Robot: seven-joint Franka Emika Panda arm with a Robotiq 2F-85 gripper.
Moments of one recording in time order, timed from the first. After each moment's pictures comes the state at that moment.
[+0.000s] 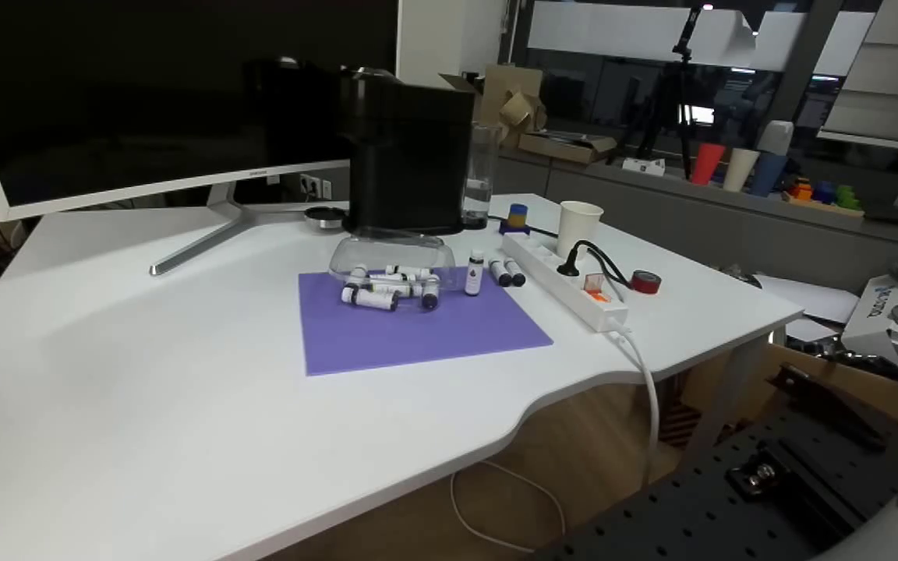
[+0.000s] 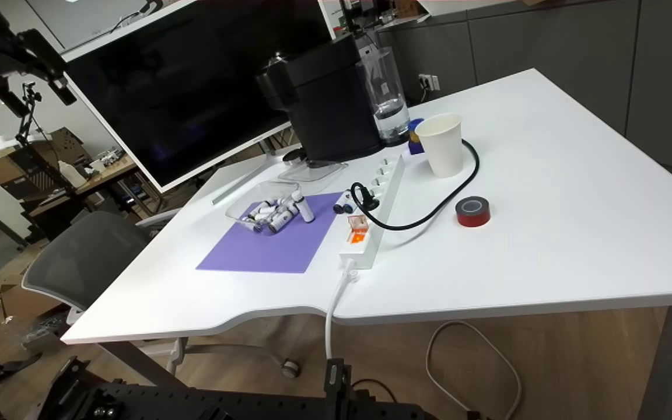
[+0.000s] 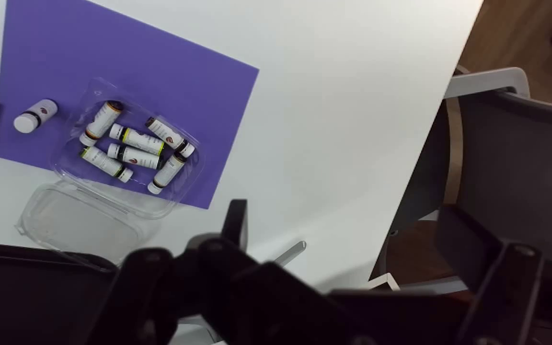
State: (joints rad) arm 0.20 -0.43 0.12 -2.36 0.24 2.10 -0.01
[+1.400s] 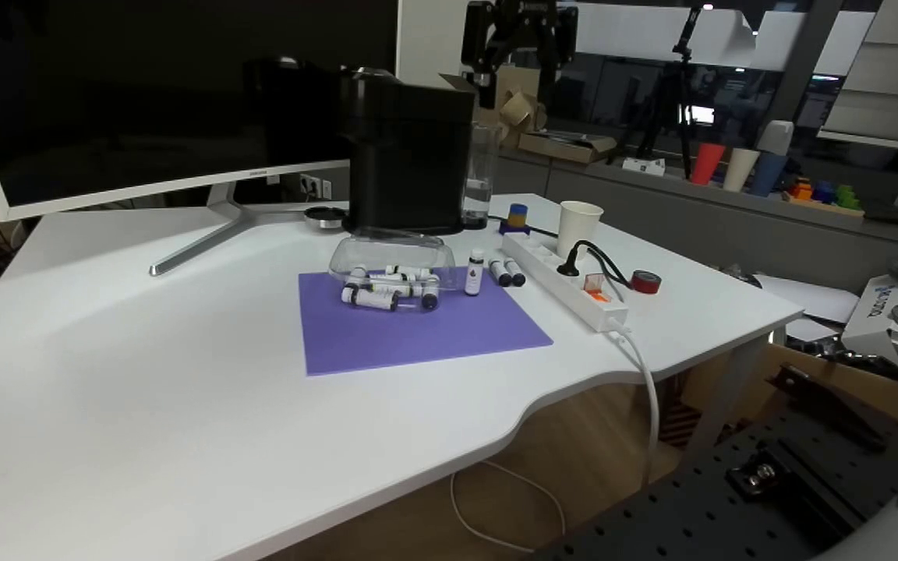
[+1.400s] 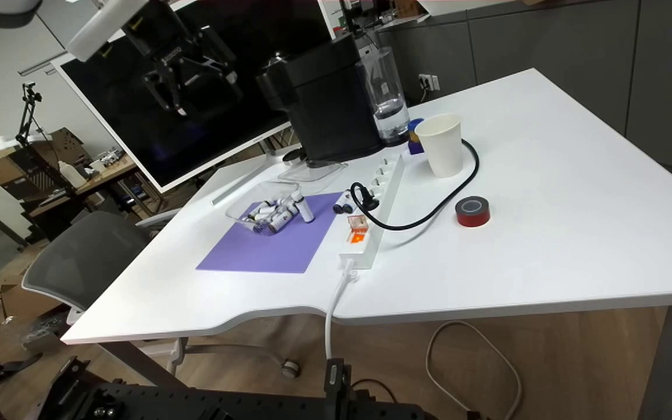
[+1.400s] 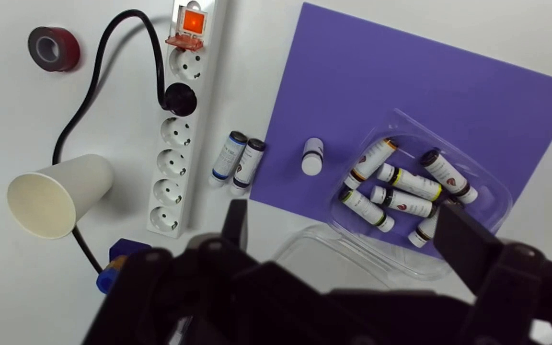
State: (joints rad) arm -0.06 -0.14 -0.03 -2.36 -0.16 2.30 -0.11
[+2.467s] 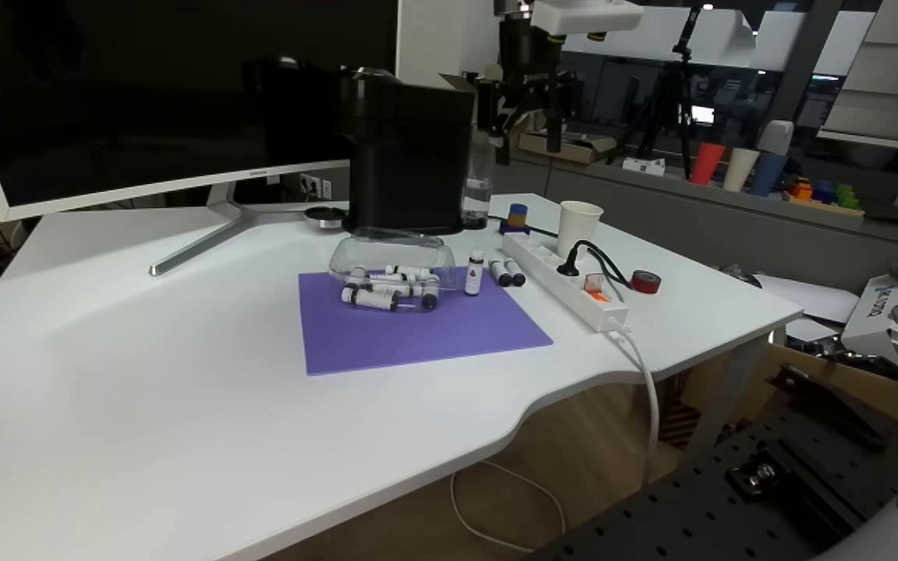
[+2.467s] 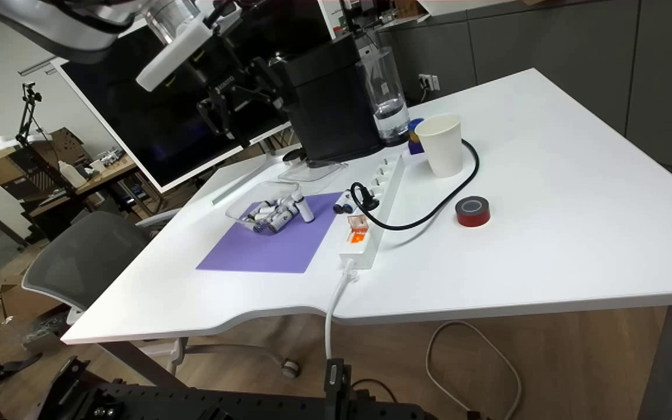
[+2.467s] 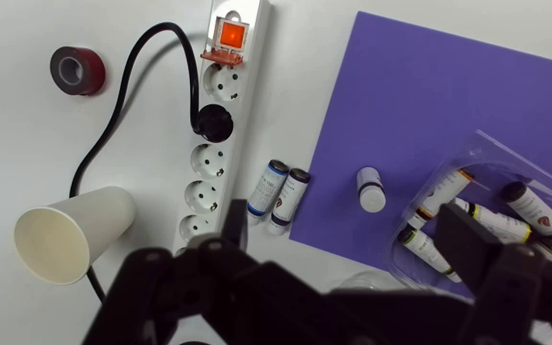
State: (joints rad) arm -0.09 0.07 -0.07 -2.28 -0.25 2.35 -0.07
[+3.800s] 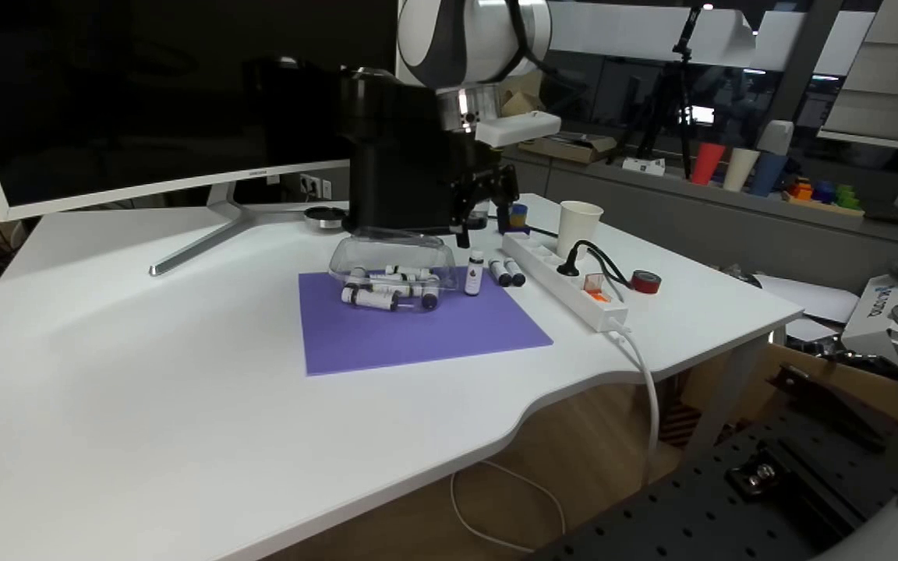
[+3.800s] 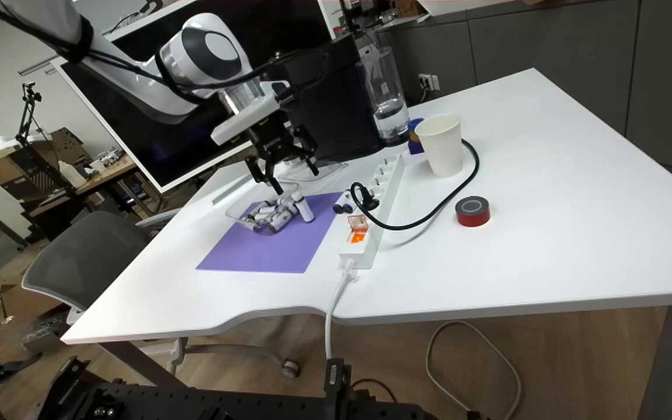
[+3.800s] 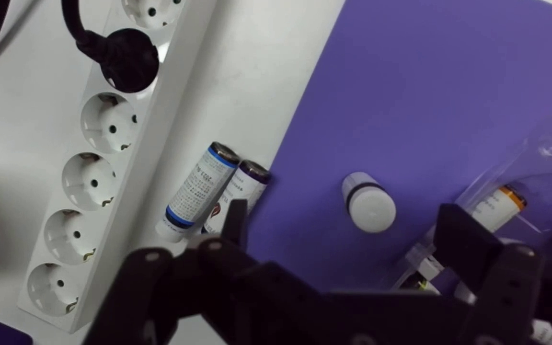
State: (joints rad) arm -0.05 0.52 -0.06 -1.99 -0.23 2.34 -0.17
